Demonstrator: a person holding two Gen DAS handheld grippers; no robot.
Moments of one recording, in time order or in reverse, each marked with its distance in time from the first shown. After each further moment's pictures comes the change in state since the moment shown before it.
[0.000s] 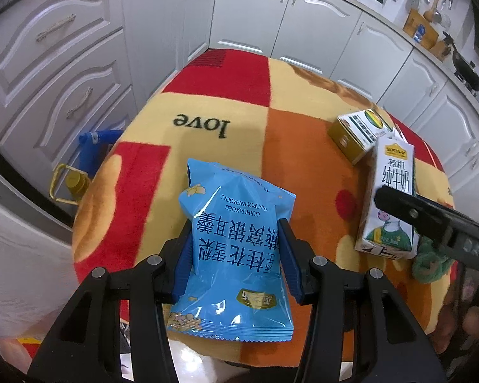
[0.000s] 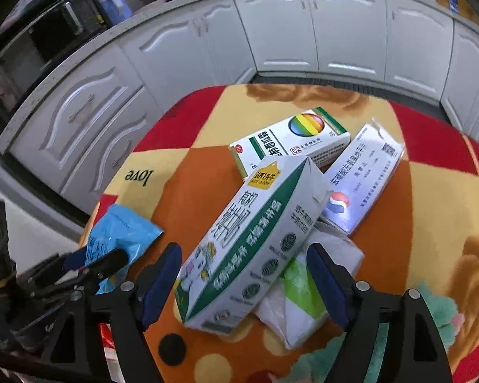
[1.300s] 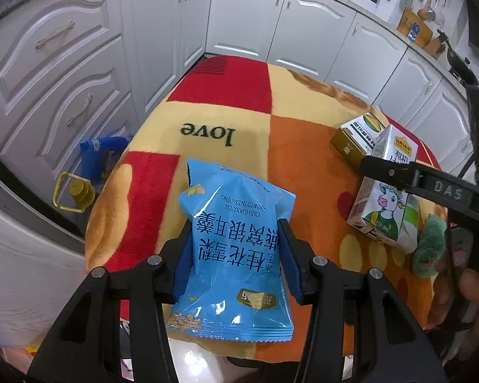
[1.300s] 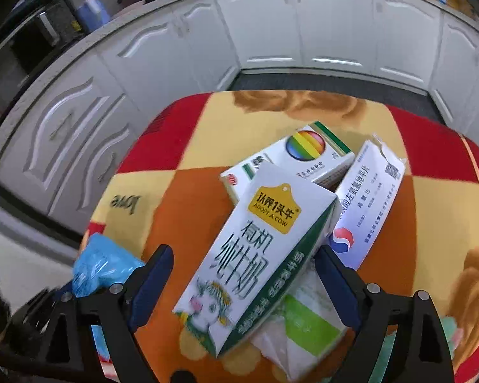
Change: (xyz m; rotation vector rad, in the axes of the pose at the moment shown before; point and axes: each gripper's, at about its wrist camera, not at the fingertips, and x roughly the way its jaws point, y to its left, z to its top) left arm -0.010 0.007 0.003 0.027 -0.015 -0.011; right arm 0.012 -0.001 0.024 0.076 -0.004 -0.101
